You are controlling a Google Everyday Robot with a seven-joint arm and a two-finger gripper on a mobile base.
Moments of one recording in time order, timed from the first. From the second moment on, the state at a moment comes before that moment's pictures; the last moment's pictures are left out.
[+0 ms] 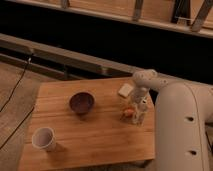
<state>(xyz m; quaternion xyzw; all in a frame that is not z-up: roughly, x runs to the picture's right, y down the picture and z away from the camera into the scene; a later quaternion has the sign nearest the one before) 0.205 0.138 0.920 -0.21 0.32 0.81 0.44</state>
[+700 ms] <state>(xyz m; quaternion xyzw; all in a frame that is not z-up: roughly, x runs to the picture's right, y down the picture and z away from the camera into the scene) 0.210 0.135 0.918 -0.21 0.32 0.81 0.44</state>
